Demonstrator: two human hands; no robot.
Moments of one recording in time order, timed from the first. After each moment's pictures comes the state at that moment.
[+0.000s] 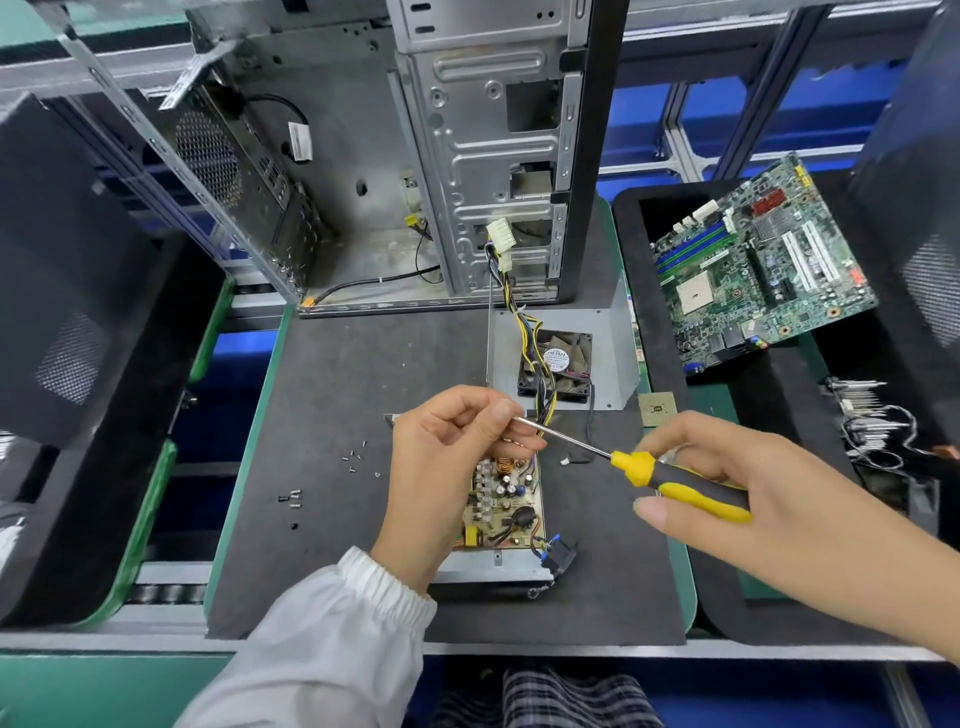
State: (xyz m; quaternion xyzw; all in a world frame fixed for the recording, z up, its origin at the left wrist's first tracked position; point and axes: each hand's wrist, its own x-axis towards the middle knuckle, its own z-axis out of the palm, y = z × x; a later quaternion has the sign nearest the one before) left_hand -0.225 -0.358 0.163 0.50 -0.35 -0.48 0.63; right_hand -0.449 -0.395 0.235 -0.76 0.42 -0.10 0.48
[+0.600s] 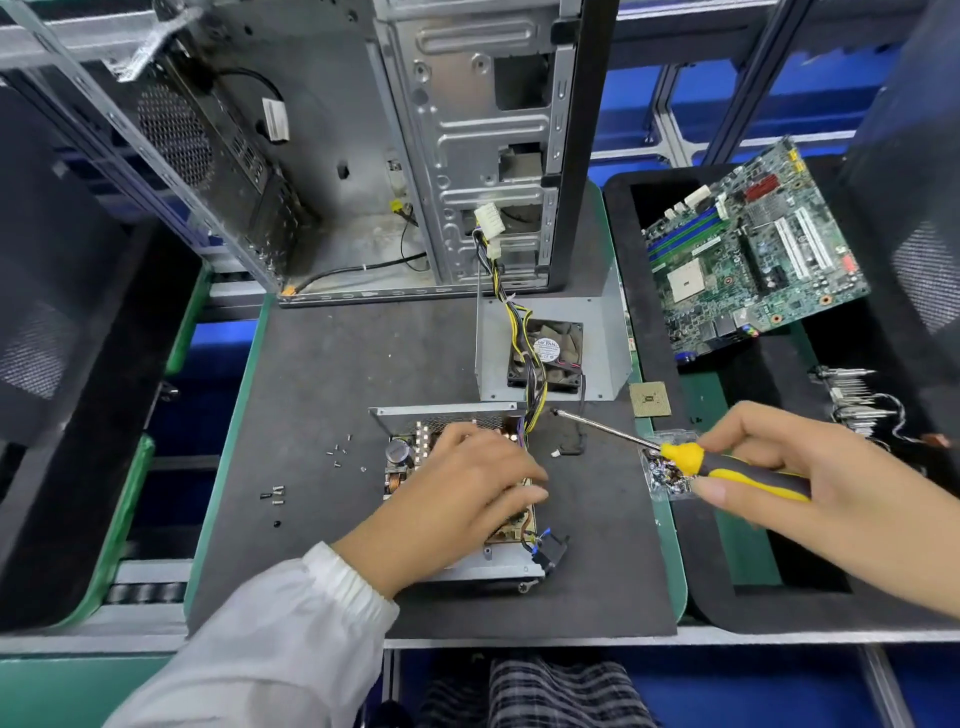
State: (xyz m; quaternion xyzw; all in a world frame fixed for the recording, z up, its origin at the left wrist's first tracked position) left_hand -0.208 -0.352 0.142 0.53 -0.80 -0.25 0.13; right_hand -0.482 -0.410 0.220 -0.76 0.47 -0.08 0.44
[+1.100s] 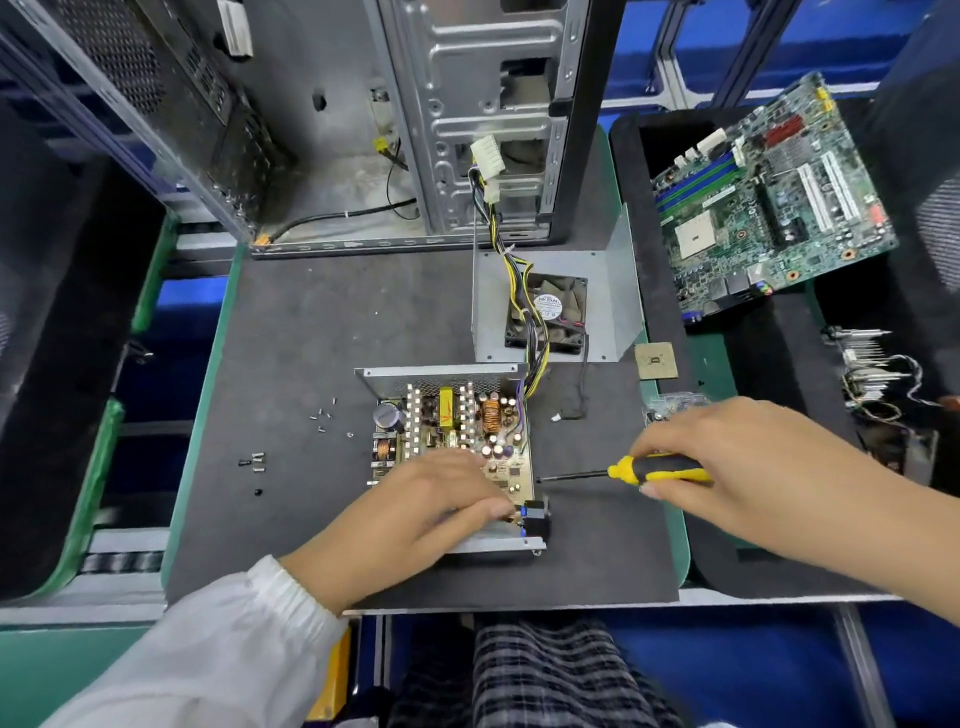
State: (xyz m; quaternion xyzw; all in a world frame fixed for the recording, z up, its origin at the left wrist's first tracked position) left_hand -0.187 -0.319 0.121 0.49 -0.77 -0.34 0.21; right_hand -0.445 -0.415 0.188 -0.90 0.37 0.12 0.17
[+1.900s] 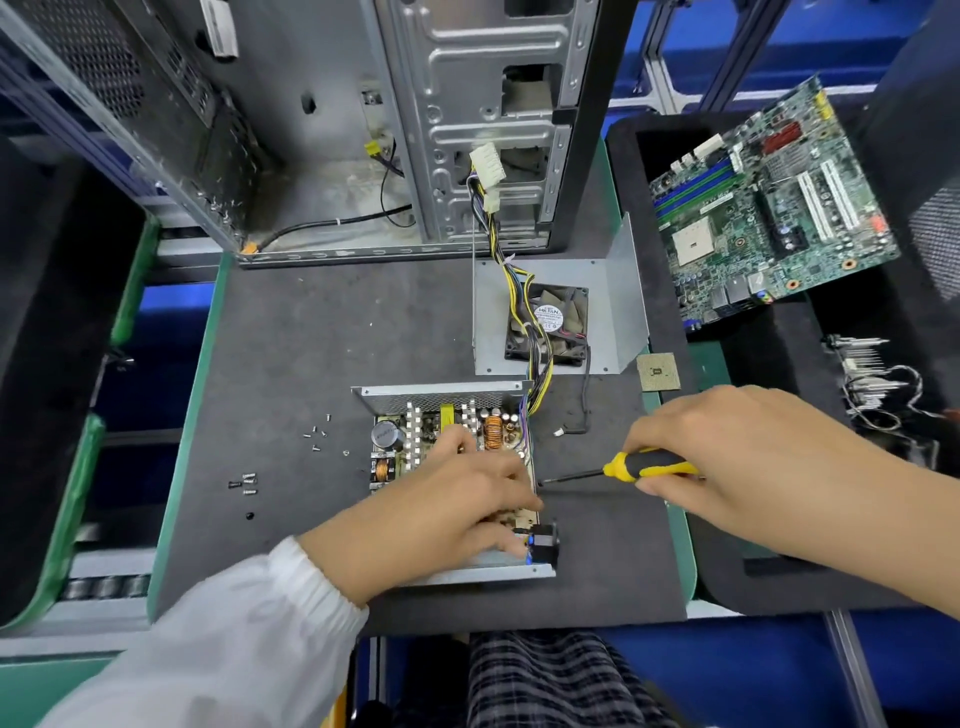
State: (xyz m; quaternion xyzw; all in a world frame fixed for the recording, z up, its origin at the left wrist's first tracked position) left_hand -0.197 -0.355 0.130 0.47 -0.83 -0.31 -0.03; right_hand -0.423 -0.429 0.203 -0.91 0.35 0.18 0.11
